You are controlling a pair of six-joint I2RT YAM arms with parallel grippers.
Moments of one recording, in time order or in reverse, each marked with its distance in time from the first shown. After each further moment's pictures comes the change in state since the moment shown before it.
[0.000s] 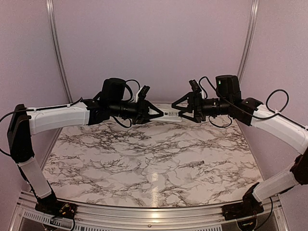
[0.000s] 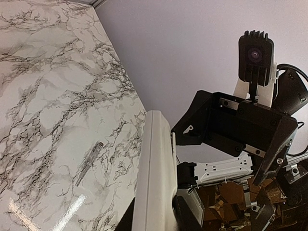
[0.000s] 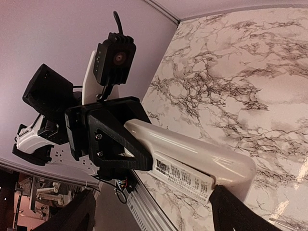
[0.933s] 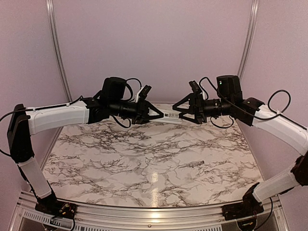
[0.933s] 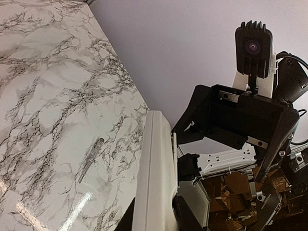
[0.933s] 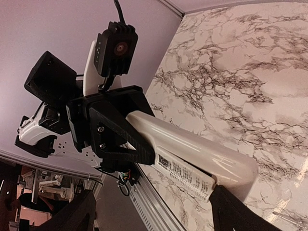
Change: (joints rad) left arm 0.002 0.000 0.022 -0.055 0.034 0.076; right arm -0.001 -0.016 0.000 -0.035 -0.042 -0.019
